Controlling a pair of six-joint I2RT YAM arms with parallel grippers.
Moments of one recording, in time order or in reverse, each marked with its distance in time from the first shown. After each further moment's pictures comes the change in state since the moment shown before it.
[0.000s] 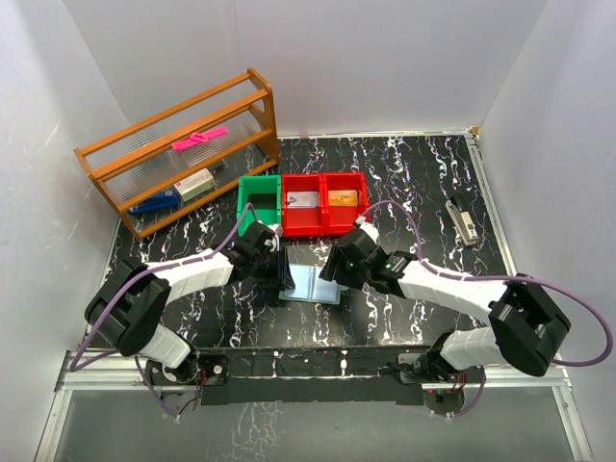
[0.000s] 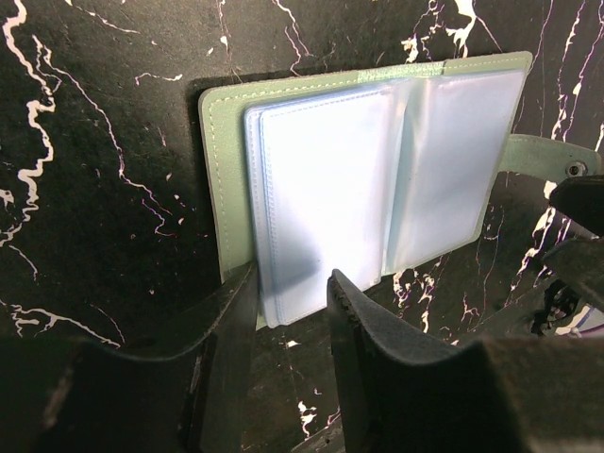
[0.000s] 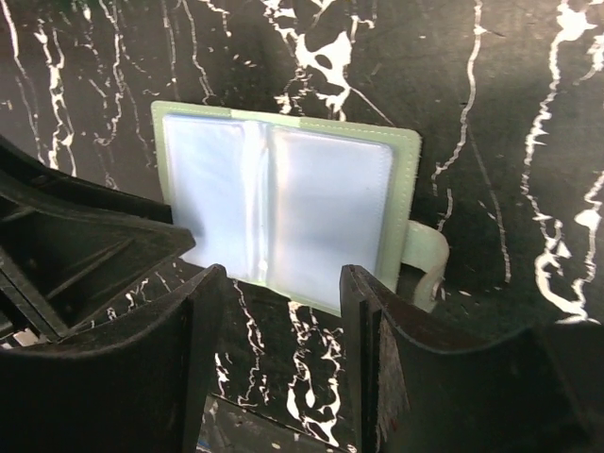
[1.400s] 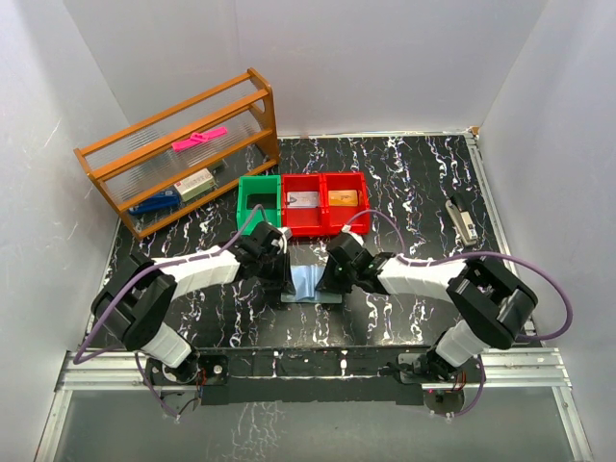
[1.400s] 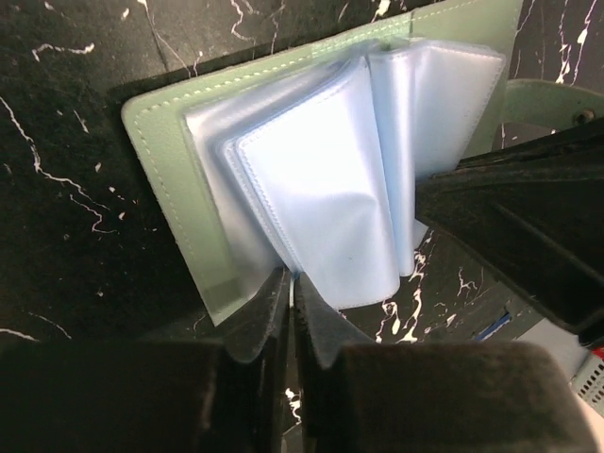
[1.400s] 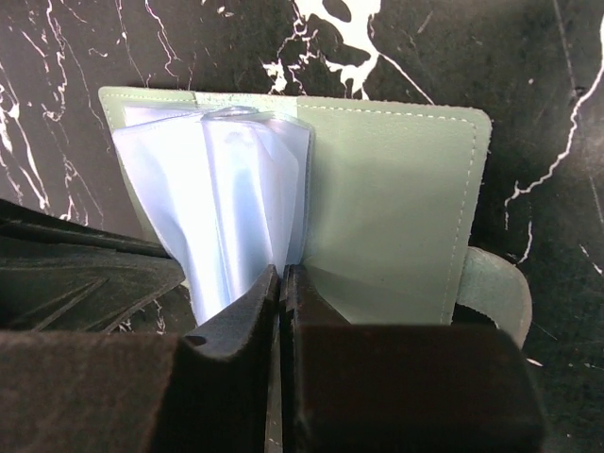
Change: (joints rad) left arm -0.030 0.042 0.031 -0.029 0.065 0.025; right arm -0.003 0.204 -0.034 0.207 -0.162 0.038
